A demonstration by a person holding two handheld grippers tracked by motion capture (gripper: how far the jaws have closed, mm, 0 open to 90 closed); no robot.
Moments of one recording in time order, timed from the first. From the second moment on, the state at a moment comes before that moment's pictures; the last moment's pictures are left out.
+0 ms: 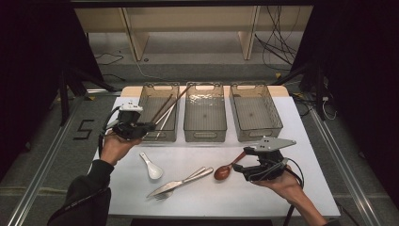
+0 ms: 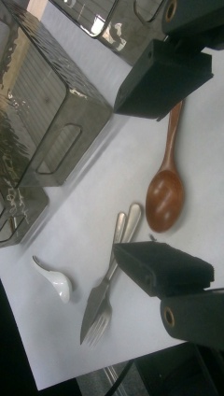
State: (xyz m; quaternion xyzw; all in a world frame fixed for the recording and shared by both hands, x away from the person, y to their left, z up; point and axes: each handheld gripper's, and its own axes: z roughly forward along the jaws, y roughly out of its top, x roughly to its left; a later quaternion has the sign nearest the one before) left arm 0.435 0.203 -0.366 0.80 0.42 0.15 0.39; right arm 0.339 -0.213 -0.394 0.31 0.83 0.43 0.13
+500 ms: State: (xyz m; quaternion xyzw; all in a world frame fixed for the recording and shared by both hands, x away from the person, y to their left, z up) left arm 0.486 0.215 -0.379 0.78 0.49 0.17 0.35; right arm 0.335 -0.212 -0.392 0.30 0.83 0.44 0.13
